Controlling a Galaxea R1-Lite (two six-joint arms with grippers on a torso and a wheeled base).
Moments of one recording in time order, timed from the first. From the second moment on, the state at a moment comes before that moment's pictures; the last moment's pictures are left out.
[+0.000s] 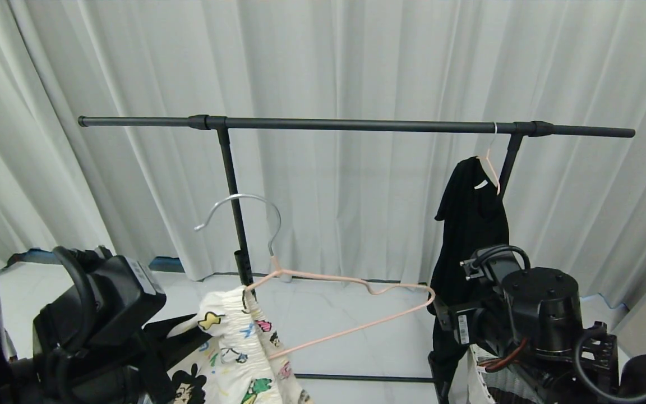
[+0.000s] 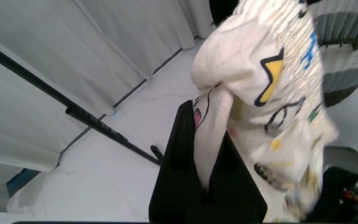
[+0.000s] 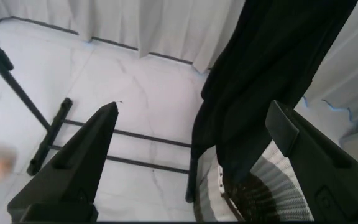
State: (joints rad) left arm -0.61 1.14 -0.44 -0.32 -0.04 0.35; right arm 0.82 1.78 -0.47 -0.89 -0.63 0.15
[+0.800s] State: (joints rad) left arm -0.64 1.16 -0.48 -0.39 -0.05 0.32; right arm 1.23 1.83 -0.58 -0.89 -0.55 0.32
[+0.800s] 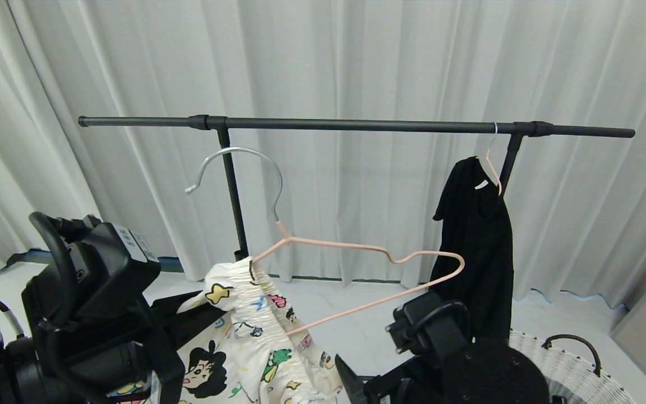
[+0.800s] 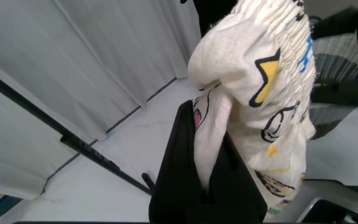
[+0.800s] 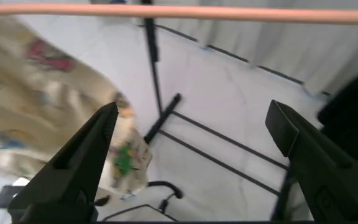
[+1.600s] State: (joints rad) left arm -0.63 1.18 -0.49 -0.46 -0.04 0.32; right arm 1.25 1.96 -0.57 -0.89 -0.63 0.31
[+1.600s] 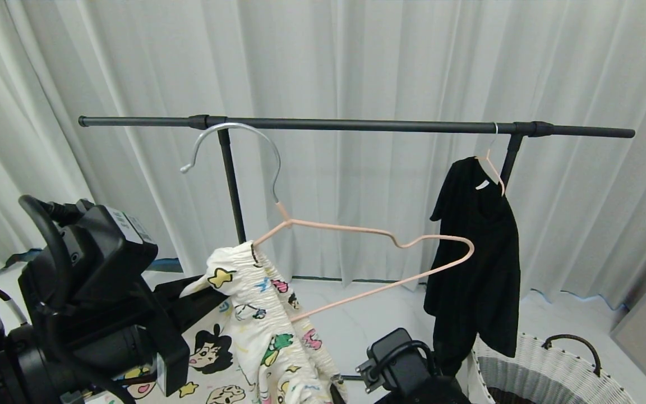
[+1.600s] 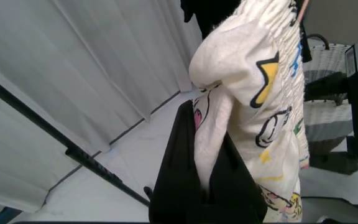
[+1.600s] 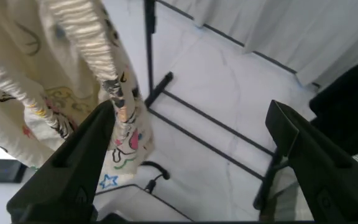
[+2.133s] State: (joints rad) left arm -0.58 1.18 -0.45 -0.46 0.00 0.33; right arm 1.05 1.89 -0.51 -0.89 -0.64 0.21
